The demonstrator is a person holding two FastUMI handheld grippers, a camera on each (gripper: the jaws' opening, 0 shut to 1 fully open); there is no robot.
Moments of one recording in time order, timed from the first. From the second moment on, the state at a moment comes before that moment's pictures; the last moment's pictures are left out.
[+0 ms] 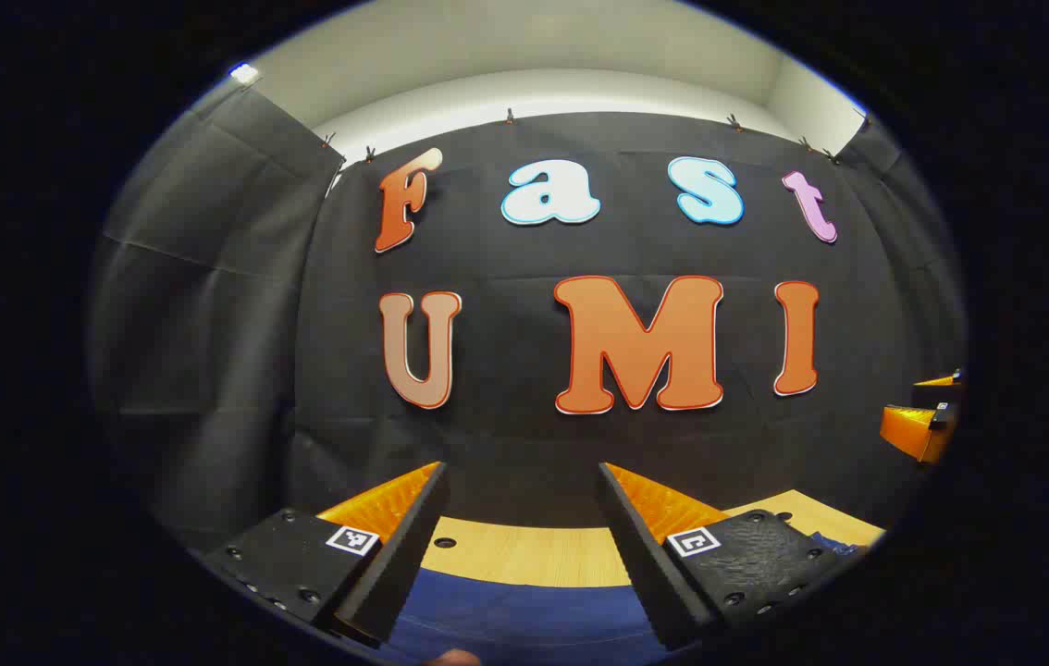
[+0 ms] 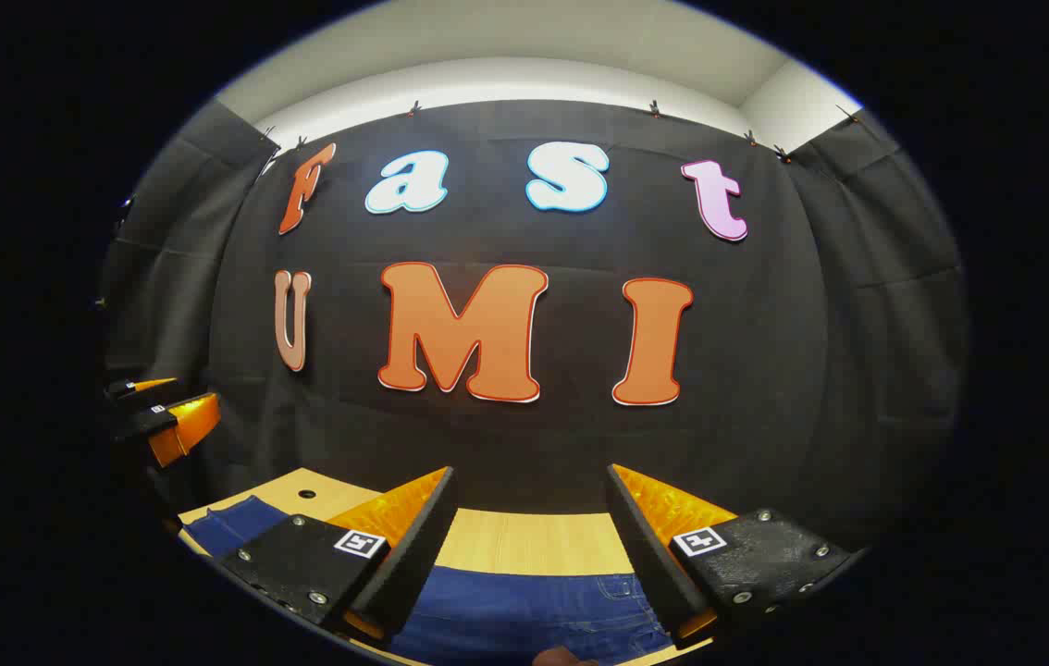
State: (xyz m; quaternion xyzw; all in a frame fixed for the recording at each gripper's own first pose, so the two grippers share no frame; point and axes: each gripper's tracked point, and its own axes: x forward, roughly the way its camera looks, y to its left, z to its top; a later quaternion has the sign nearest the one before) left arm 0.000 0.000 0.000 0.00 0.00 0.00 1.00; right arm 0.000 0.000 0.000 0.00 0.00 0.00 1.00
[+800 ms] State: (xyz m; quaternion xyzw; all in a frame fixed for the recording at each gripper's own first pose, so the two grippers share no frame) left arm 0.036 0.034 -0.017 0.02 0.01 -0.02 1.00; right arm 0.020 0.022 0.005 -0.03 -0.02 -0.03 1.00
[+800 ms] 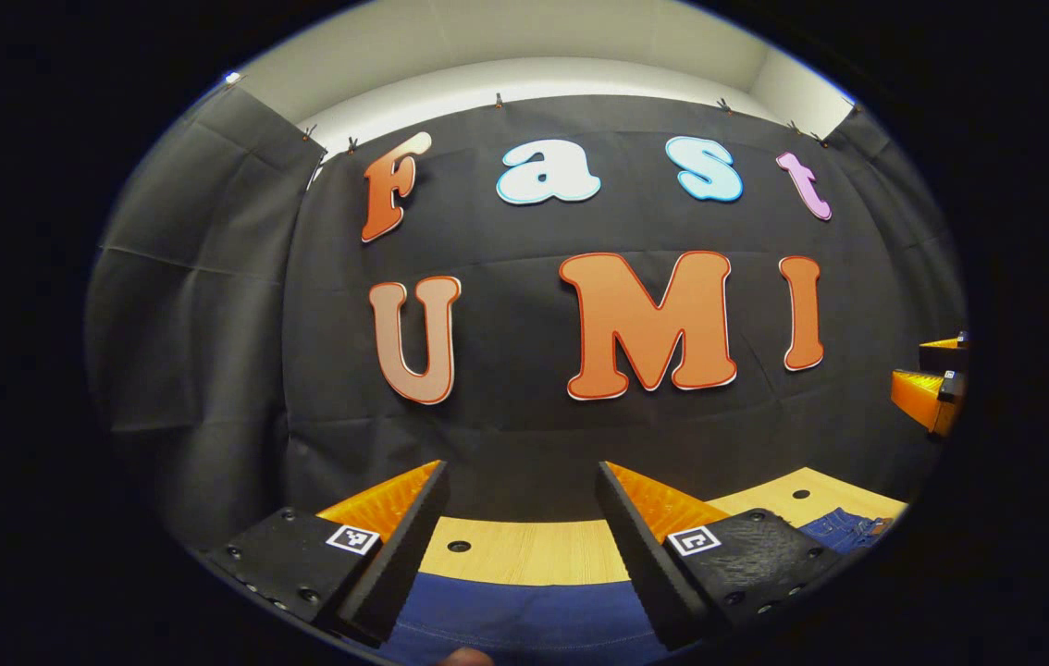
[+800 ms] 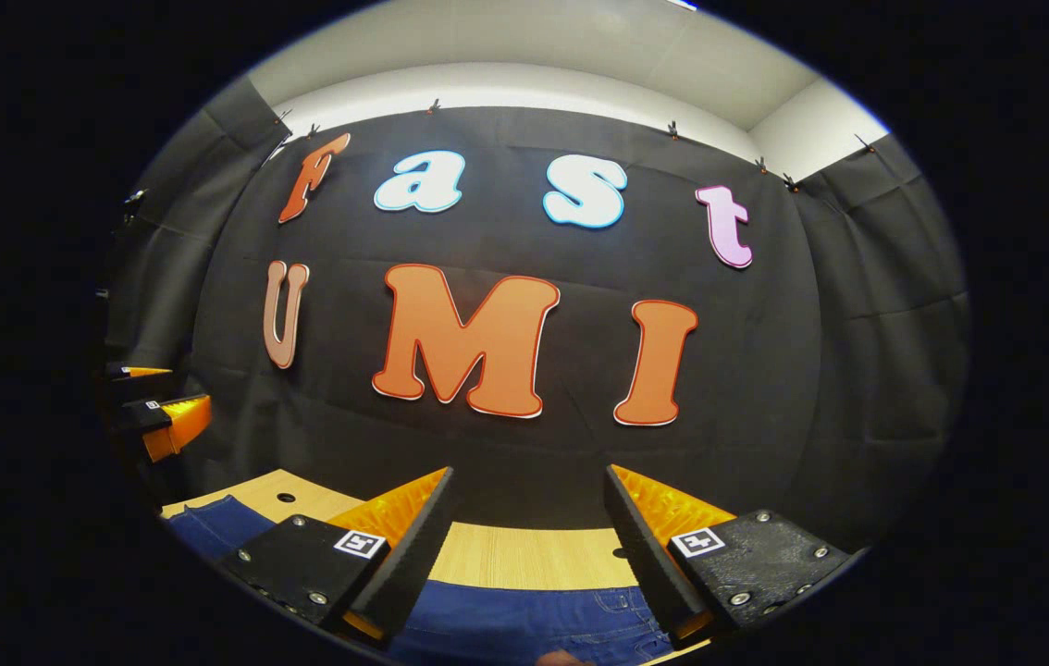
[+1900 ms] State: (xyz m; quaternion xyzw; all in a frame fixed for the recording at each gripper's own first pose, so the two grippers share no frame) left arm 0.013 0.176 -0.169 -0.07 0.23 0.10 0.97; right arm 0.016 -0.075 -0.133 0.05 0.23 -0.07 0.97
